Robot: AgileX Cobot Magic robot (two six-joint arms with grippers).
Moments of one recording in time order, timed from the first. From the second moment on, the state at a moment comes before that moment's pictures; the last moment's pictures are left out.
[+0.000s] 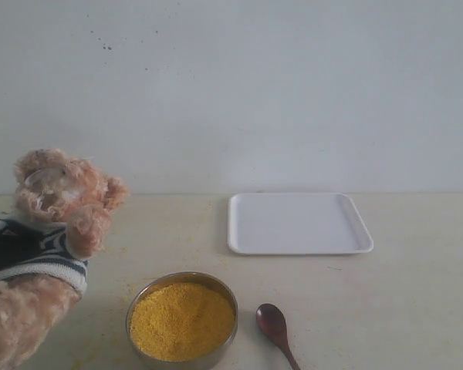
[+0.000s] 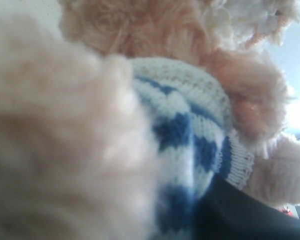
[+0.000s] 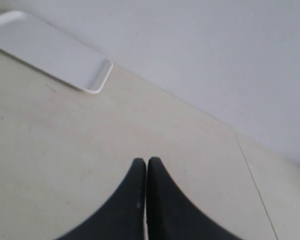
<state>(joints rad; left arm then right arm) 0.34 1.55 -0.54 -1.73 1.05 1.44 0.12 0.00 0.00 -0.36 0.26 -0.12</state>
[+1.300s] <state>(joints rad) 0.34 1.55 -0.54 -1.73 1.02 1.44 0.12 0.01 -0.20 0.58 -0.90 0.84</state>
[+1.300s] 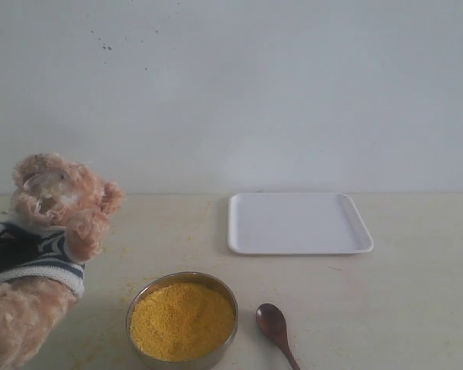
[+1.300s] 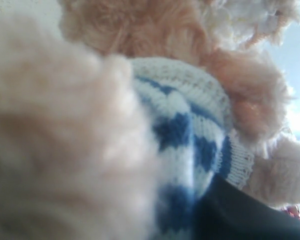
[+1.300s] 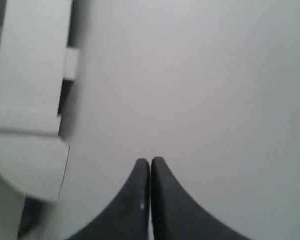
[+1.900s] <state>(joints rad) 0.34 1.55 -0.54 -1.73 1.00 1.47 0.12 0.75 -0.60 -0.57 0.42 0.58</state>
